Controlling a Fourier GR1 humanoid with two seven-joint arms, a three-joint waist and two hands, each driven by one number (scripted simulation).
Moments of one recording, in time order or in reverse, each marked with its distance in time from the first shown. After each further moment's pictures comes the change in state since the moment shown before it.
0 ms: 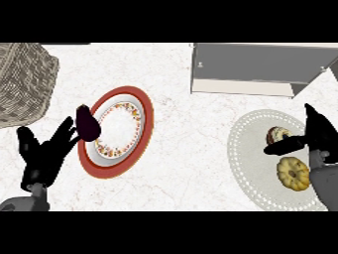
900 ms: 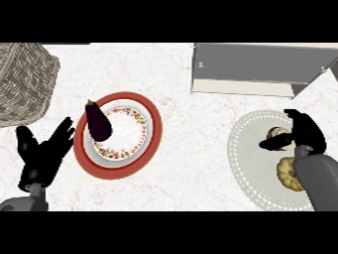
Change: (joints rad) left arm 0.002 -0.022 0.039 -0.013 -0.038 -0.031 0.029; right arm -0.075 0.119 -0.113 0.314 0.112 -0.024 -0.258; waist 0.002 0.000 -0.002
